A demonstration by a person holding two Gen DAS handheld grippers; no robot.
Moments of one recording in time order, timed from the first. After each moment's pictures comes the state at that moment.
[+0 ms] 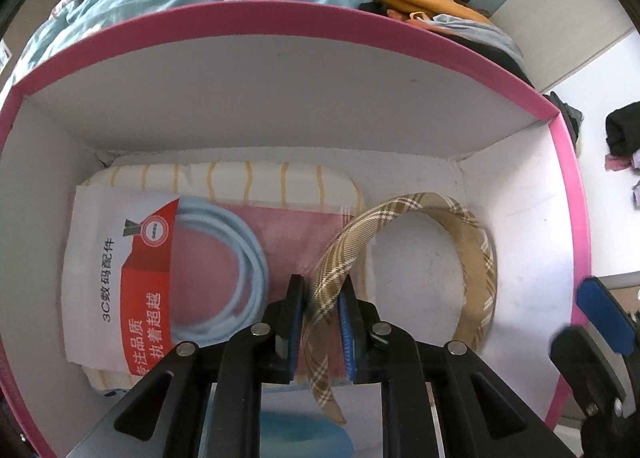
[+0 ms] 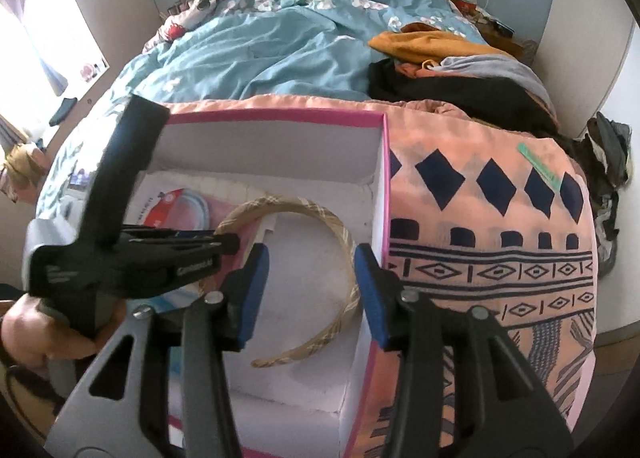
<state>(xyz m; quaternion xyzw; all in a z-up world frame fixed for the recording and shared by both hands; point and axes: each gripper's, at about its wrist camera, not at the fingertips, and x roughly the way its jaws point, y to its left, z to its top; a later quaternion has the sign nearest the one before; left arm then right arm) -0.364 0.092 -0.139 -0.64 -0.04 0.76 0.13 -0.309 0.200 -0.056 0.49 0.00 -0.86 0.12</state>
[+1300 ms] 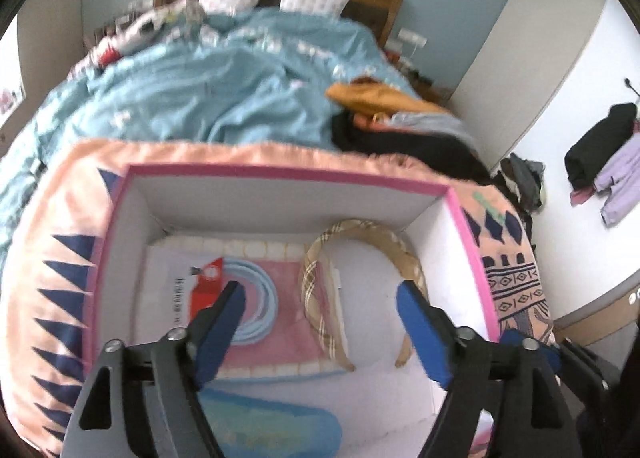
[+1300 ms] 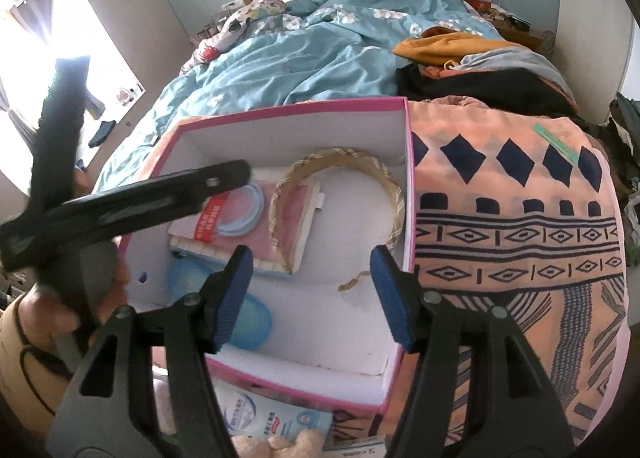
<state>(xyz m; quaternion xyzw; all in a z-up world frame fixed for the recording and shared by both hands) -0.297 0.056 -0.040 -0.46 -0.06 0.87 0.16 -0.254 0.206 -0.041 0.46 -0.06 -0.87 0.17</state>
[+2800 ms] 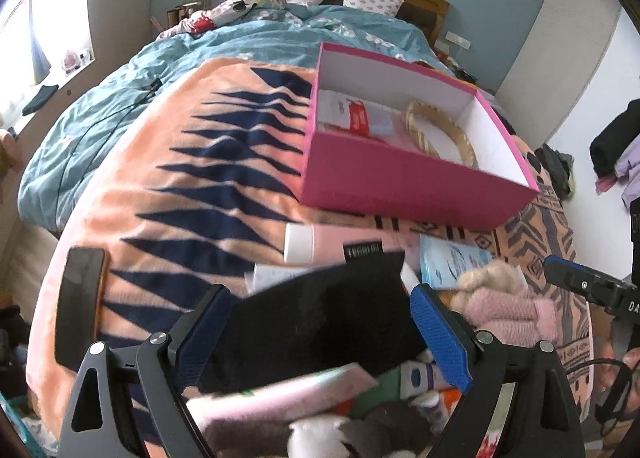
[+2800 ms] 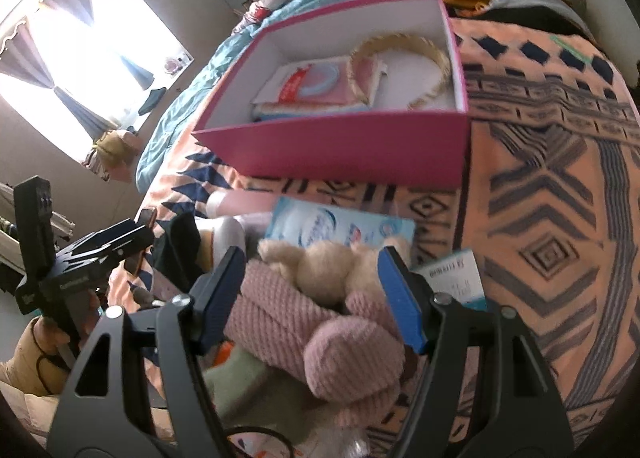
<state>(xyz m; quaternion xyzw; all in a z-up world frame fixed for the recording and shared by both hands) -0.068 -0.064 -0.073 -0.49 -0.07 0.87 0.07 -0.089 0.207 -0.075 0.50 -0.10 -0.82 0.25</state>
